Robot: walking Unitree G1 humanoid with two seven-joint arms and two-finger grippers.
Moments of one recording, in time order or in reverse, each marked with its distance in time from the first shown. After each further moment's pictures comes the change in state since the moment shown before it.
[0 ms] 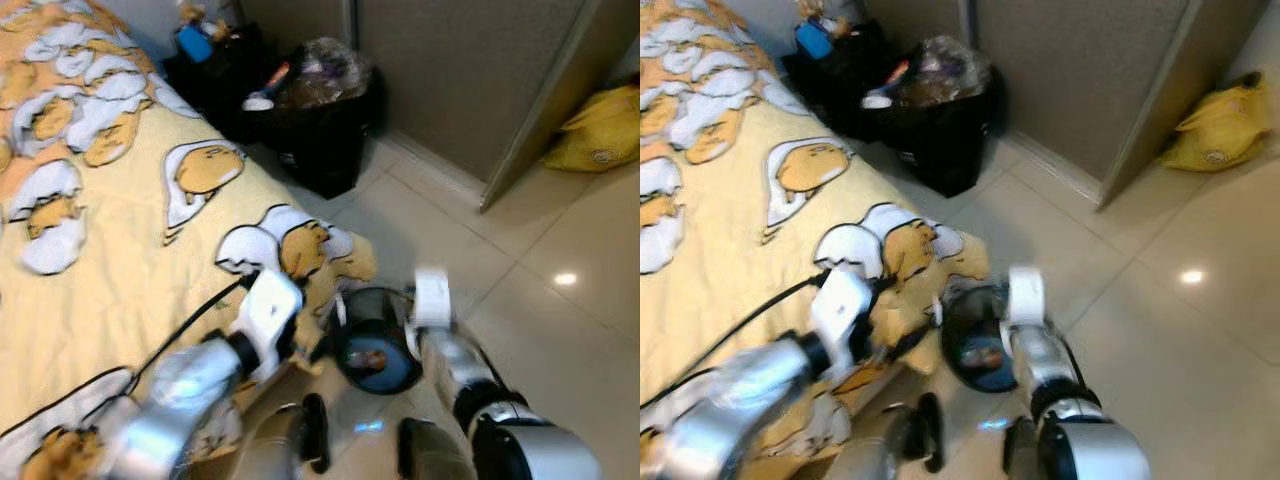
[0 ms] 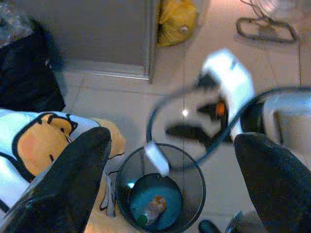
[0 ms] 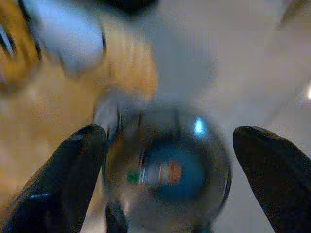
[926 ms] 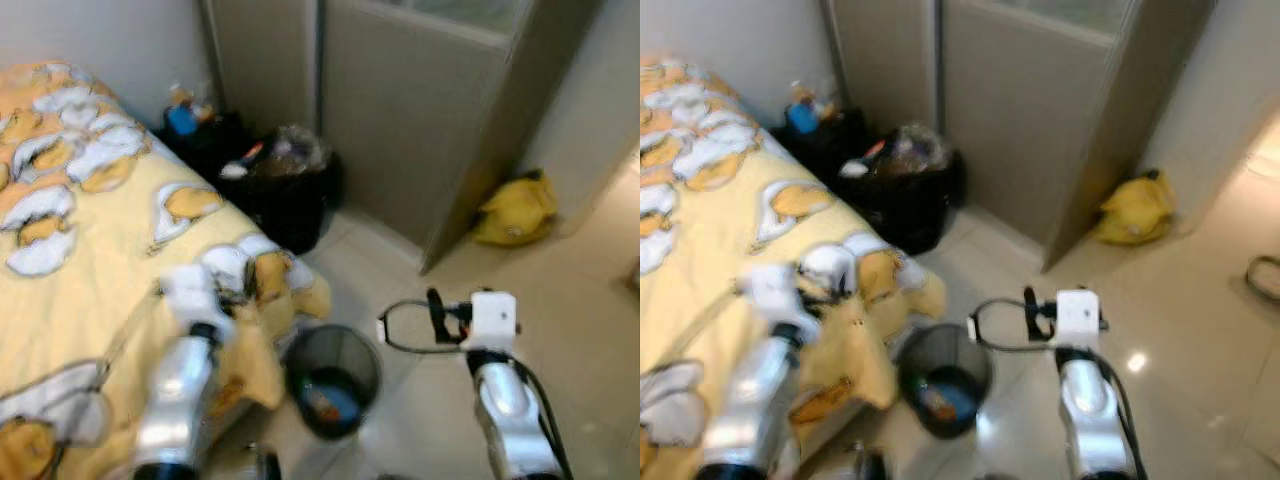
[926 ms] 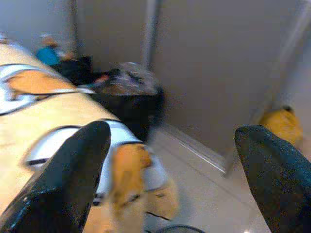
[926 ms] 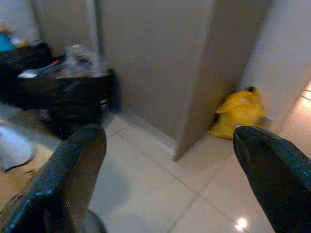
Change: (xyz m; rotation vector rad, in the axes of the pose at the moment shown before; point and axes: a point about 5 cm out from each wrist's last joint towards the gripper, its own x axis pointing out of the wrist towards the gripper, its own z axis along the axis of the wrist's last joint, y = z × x) left arm 0.009 0.068 -0.060 -0.270 -0.148 0.627; right arm -0.063 -0.053 -0.016 -0.114 -0.344 -0.104
